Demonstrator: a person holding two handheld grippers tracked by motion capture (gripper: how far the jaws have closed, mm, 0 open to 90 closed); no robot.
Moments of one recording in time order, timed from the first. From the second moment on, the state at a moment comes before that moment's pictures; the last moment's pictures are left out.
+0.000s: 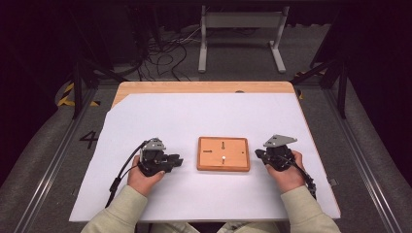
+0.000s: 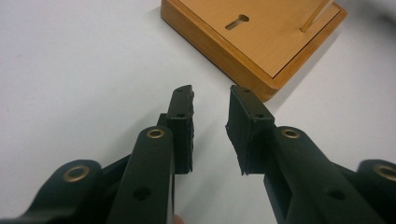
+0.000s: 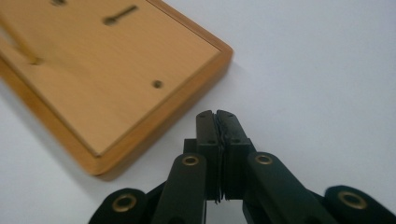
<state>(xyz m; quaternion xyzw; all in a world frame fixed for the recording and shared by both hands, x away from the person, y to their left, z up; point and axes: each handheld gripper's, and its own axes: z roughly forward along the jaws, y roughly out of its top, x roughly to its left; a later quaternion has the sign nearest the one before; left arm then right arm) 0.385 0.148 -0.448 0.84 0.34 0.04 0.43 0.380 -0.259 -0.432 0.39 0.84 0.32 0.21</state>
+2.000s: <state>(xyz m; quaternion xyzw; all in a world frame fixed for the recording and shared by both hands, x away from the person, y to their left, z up) 0.378 0.086 -0.426 0.83 0.25 0.06 0.50 0.390 -0.284 -0.398 0.39 0.80 0.41 0.18</state>
